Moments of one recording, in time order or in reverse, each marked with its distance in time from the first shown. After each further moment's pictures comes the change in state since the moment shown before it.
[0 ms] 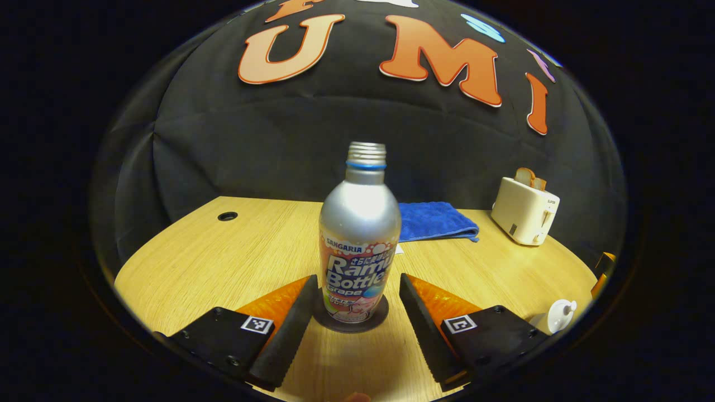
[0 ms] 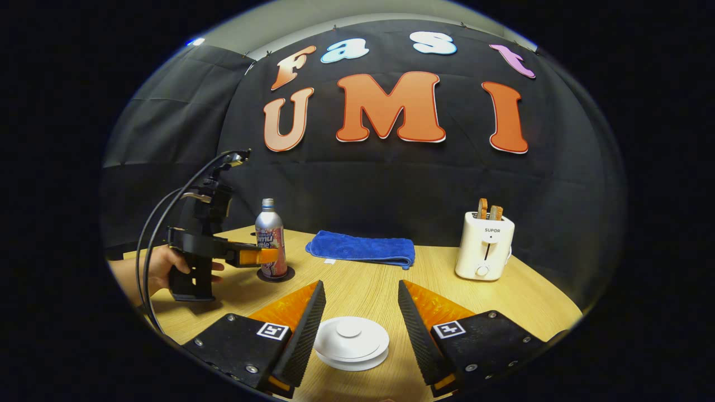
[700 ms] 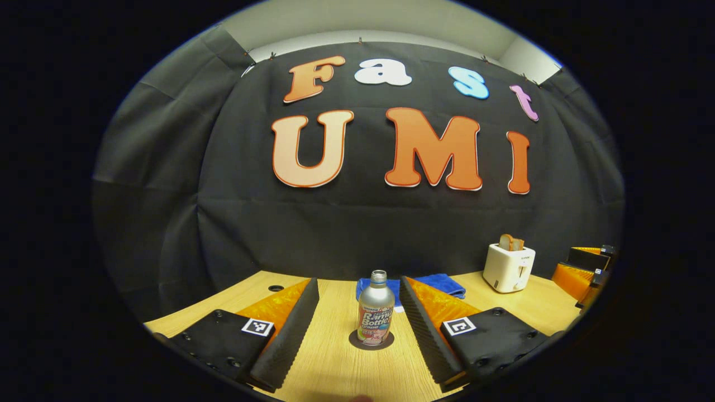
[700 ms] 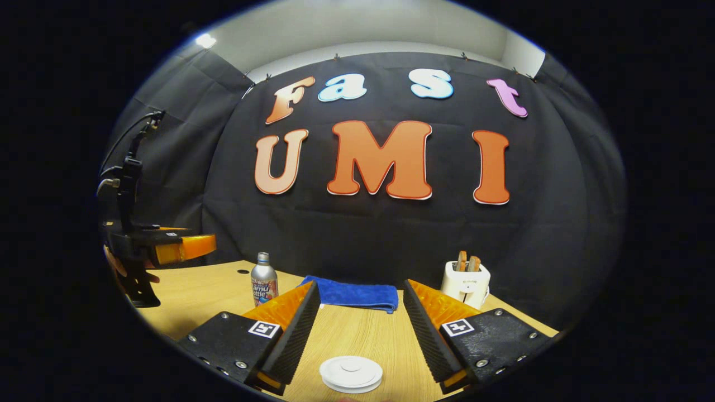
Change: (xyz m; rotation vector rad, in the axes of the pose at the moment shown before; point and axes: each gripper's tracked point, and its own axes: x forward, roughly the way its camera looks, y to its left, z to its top) left arm -0.169 0.017 0.121 0.040 -0.409 0.085; right arm -0.023 0.002 0.095 -0.048 -0.218 -0.124
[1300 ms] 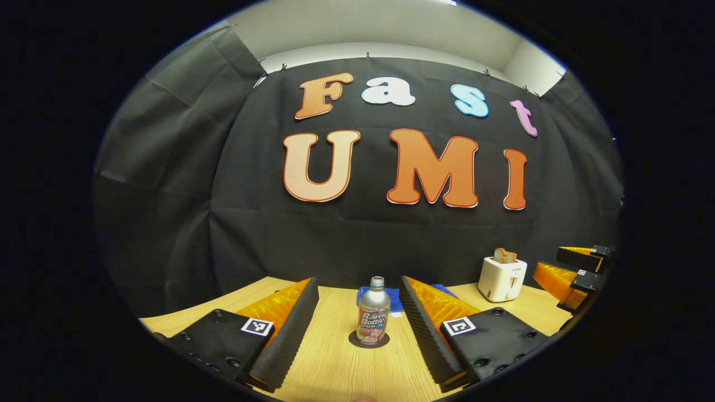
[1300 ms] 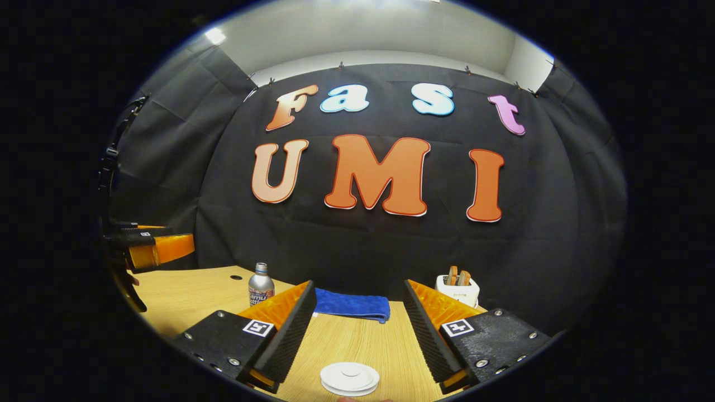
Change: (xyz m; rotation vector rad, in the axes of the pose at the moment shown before) left arm -0.040 0.001 0.008 -0.031 -0.052 0.018; right arm -0.009 0.008 0.019 -0.017 -0.045 -0.017
